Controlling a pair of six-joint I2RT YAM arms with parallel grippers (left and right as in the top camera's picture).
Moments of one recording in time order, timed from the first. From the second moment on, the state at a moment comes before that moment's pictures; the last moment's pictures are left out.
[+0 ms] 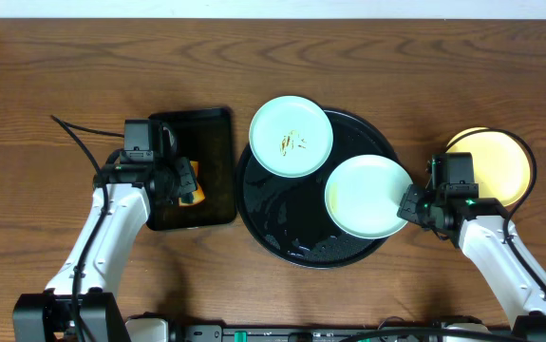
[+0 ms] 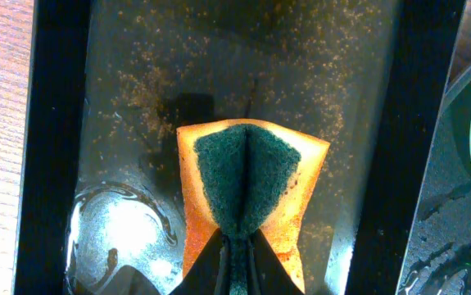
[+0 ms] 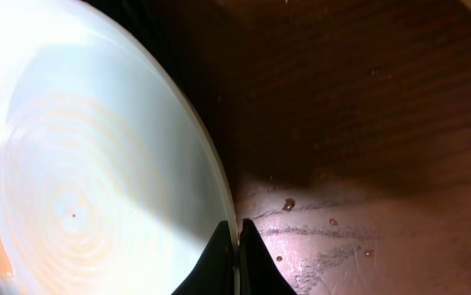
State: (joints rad) left arm 0.00 1.43 0.86 -0.62 0.12 -0.30; right arm 0.05 1.34 0.63 -0.50 -0.07 0.44
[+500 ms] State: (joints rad) left arm 0.00 1.43 0.86 -0.63 0.12 -0.30; right arm 0.06 1.31 0.84 -0.52 -0.05 0.21
